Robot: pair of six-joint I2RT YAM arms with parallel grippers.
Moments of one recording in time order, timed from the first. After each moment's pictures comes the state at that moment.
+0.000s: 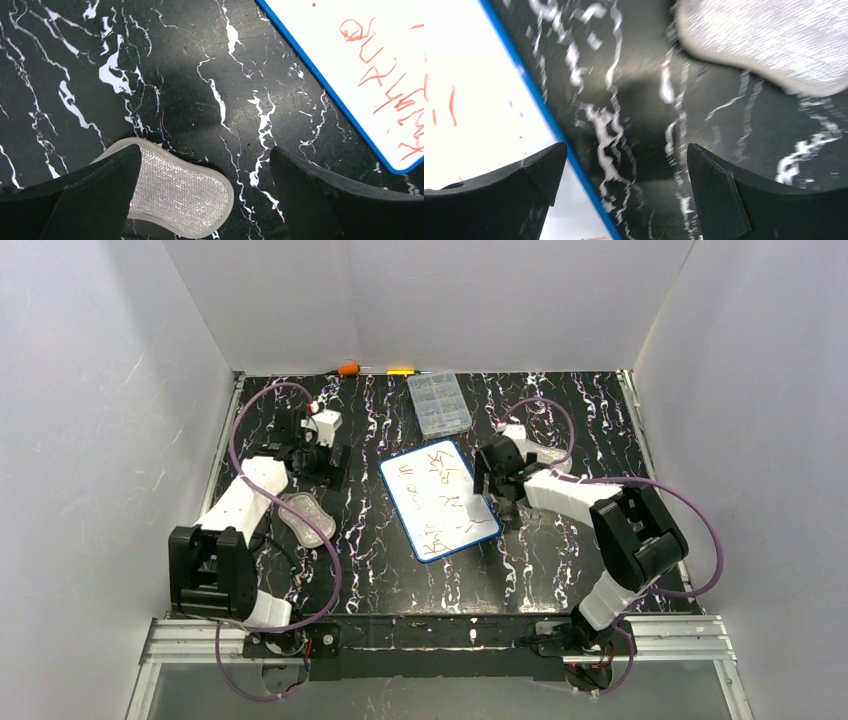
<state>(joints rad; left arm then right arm) -0.09 1.43 1.05 -0.59 0.24 0.18 0.55 1.65 0.95 -0.21 0.44 0.46</state>
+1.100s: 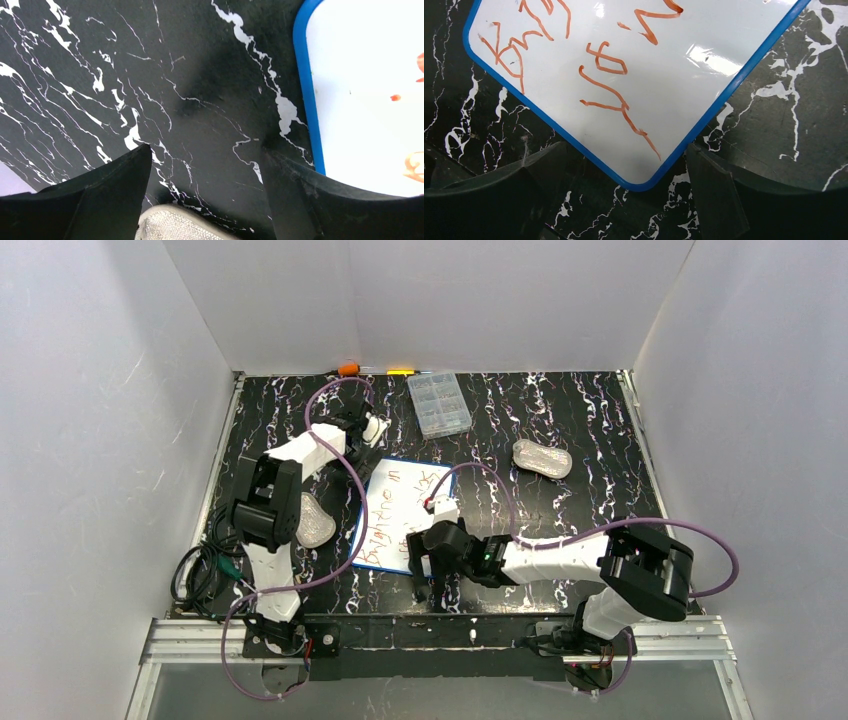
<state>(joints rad) -0.33 1.95 1.38 -0.64 -0.24 0.31 1.21 1.51 0.71 0.00 0.31 0.70</state>
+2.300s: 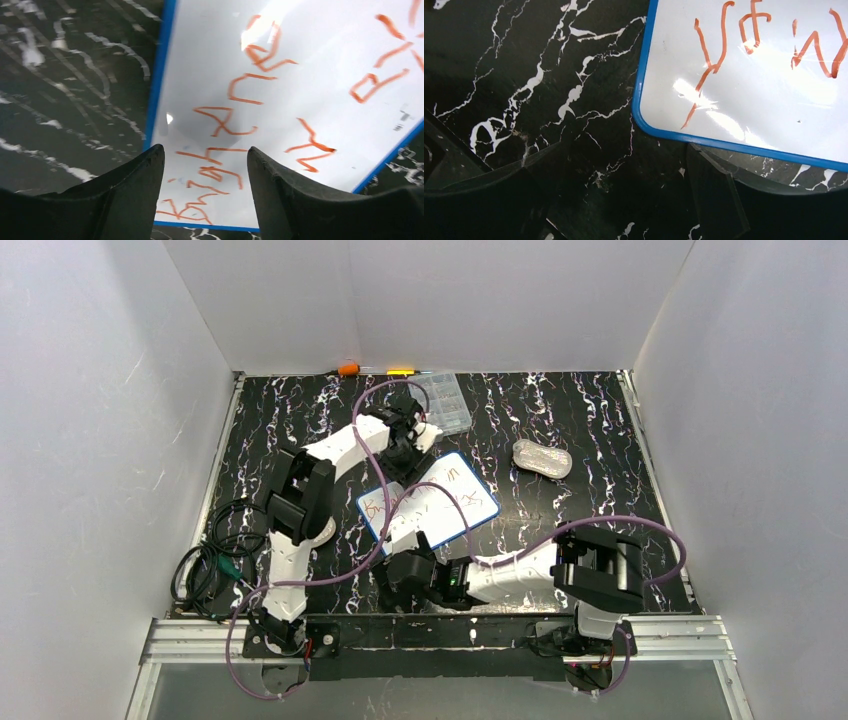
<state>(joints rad) -0.52 2.11 1.66 -0.87 0.12 0.23 1.42 1.73 0.84 0.15 0.45 0.57</state>
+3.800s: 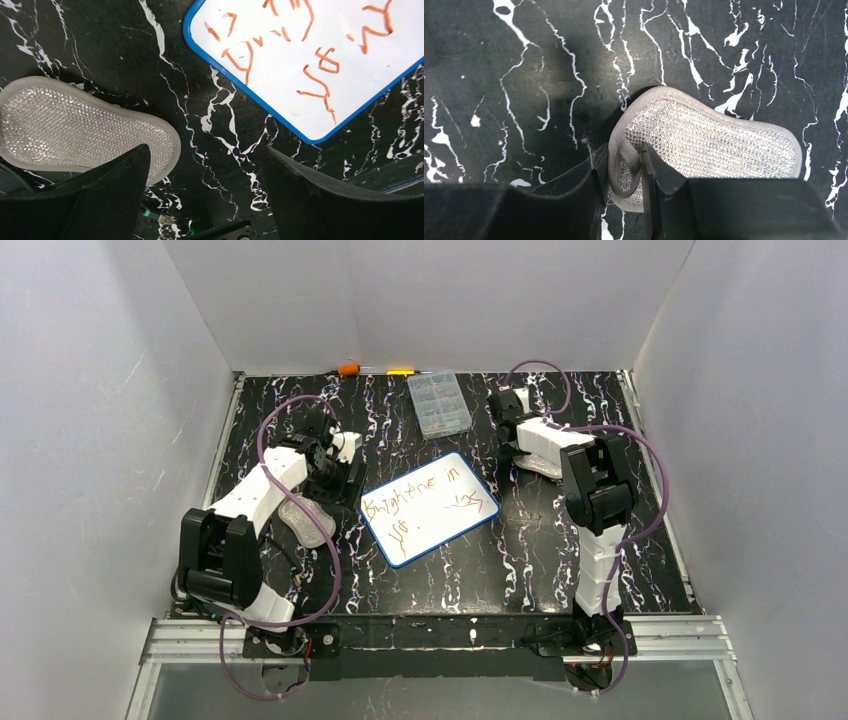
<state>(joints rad) -0.25 1.52 1.15 -0.90 0.19 0.06 0.39 2.08 1.45 -0.40 0.47 0.26</state>
